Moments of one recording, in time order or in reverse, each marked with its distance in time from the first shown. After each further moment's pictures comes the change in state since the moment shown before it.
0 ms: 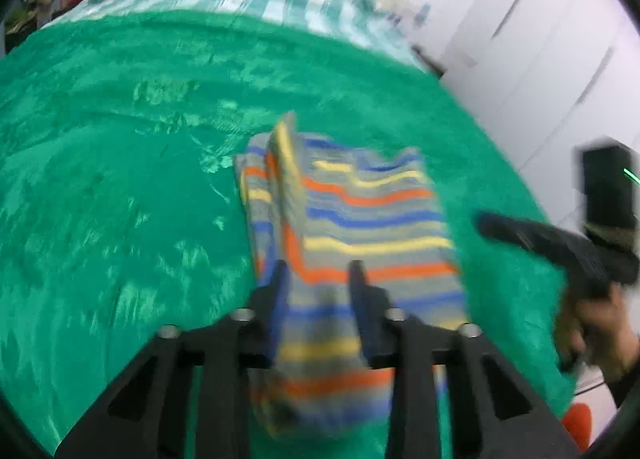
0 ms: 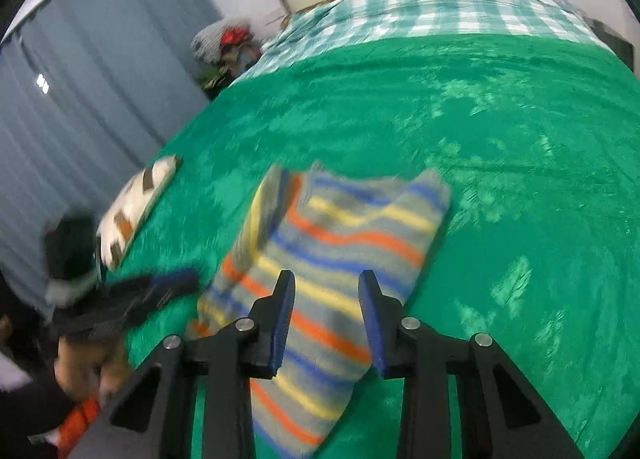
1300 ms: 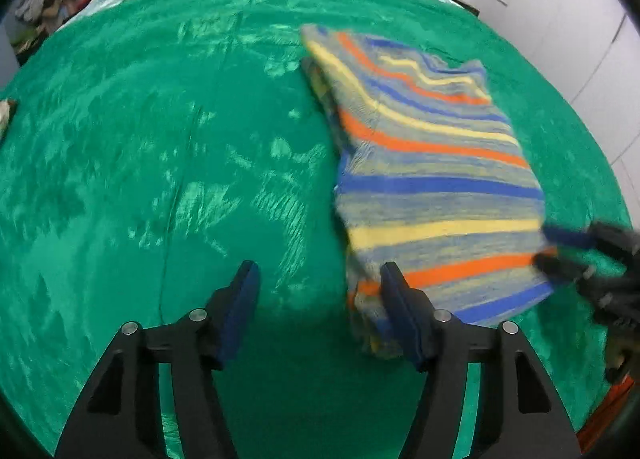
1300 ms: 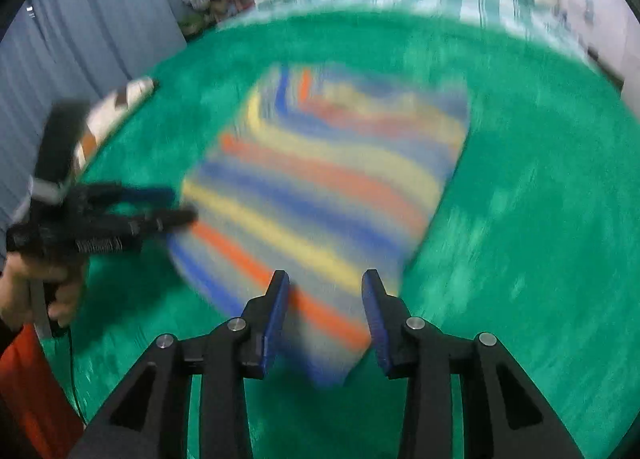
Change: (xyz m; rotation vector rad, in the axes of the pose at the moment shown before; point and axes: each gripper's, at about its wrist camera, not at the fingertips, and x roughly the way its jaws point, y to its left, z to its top) left arm -0.001 0.028 -0.061 0.096 0.118 0.172; right arm 0.037 0.041 -0.099 -0.090 0.141 -0.218
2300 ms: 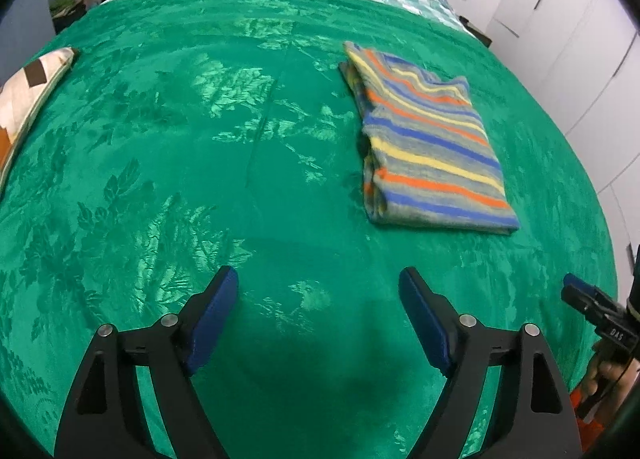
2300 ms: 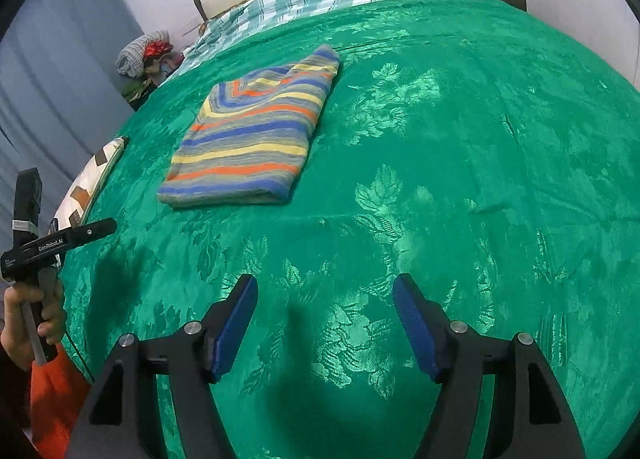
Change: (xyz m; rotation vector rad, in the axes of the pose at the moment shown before) left arm -0.089 0.015 -0.070 -0.112 -0.037 0.002; right arm -0.103 -0.022 -0.125 0.333 -0.138 -0.047
